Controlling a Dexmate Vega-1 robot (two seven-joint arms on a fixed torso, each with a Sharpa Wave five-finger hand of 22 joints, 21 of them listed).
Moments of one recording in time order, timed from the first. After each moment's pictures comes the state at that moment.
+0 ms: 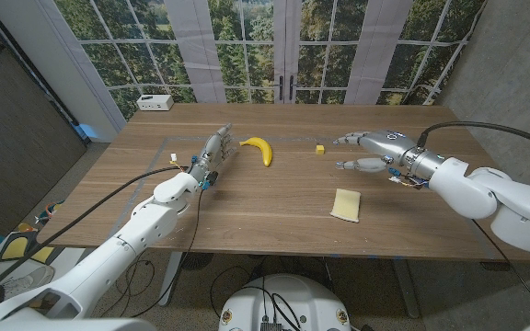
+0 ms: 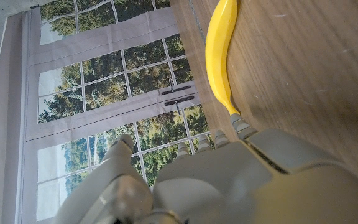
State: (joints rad) left arm 0.92 0.60 0.41 -1.51 -0.68 -0.11 -0.02; left_hand 0.09 0.08 0.45 0.01 0.19 -0.17 -0.15 0.18 0.17 -0.17 0.03 0.22 0.19 -0.15 0.07 0.19 0.17 -0.09 0.14 0.25 0.19; right arm -1.43 -1.19 -0.02 -2.23 -0.54 -0.05 0.01; right_hand 0.32 0.02 0.35 -0.12 0.26 0.29 -0.11 0.20 0.18 0.29 0.02 0.21 0.19 0.33 -0.04 0.24 0.20 0.39 0.08 0.27 0.18
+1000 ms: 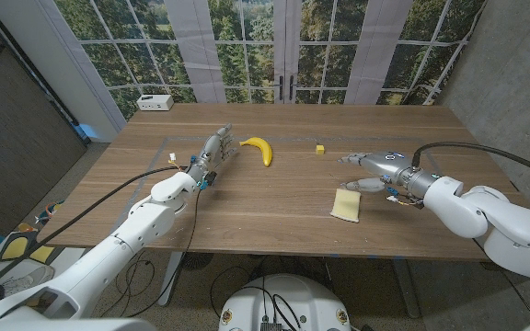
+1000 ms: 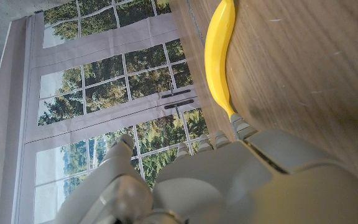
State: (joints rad) left arm 0.92 0.61 0.41 -1.51 -0.69 -0.10 -0.06; left_hand 0.09 0.08 0.45 0.01 0.19 -0.17 -0.15 0.18 0.17 -0.17 0.04 0.21 0.19 -0.15 0.07 0.19 0.17 -0.09 0.14 0.24 0.19; right arm -1.51 -1.17 -0.06 -2.30 -0.65 -0.25 0.13; right_hand 0.33 0.00 0.34 -0.13 0.26 0.18 -0.13 0.18 0.18 0.23 -0.02 0.18 0.20 0.30 -0.04 0.22 0.20 0.39 0.05 0.26 0.18
